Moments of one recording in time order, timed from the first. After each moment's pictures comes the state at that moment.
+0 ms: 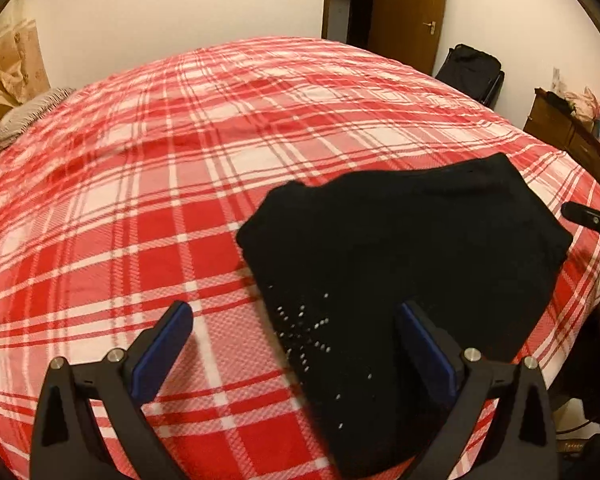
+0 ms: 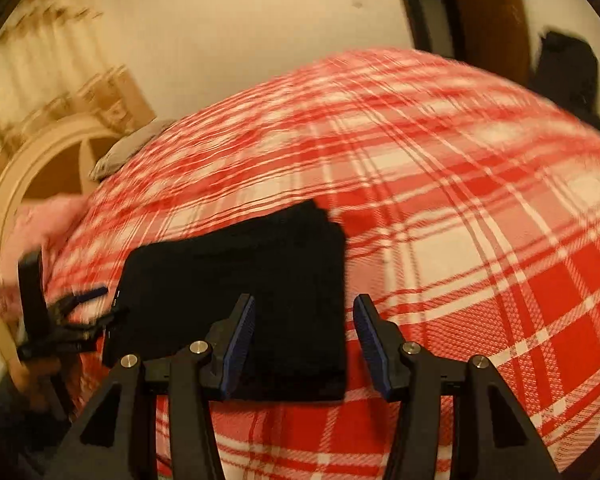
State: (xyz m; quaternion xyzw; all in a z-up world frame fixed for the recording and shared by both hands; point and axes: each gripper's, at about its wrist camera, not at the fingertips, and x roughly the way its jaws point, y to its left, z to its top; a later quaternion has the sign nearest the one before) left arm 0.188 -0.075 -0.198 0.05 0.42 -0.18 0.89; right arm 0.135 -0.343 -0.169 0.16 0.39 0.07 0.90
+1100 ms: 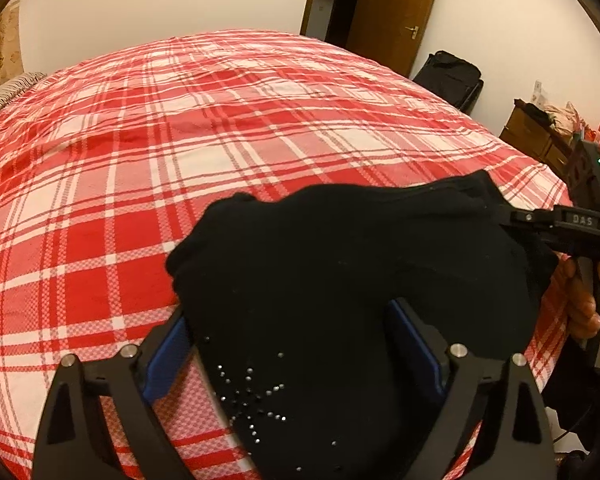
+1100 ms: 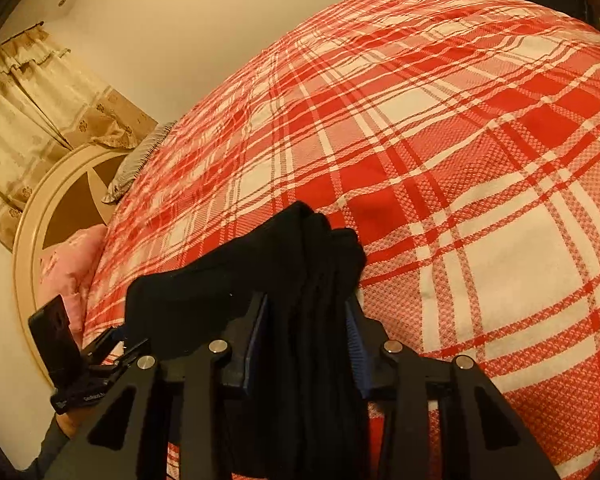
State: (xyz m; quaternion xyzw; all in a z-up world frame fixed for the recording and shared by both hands) left arm 0.207 -0.096 -0.208 0.02 0.43 -0.23 0.87; right arm 0.196 -0.345 -0.213 0.25 0.44 0.12 0.85
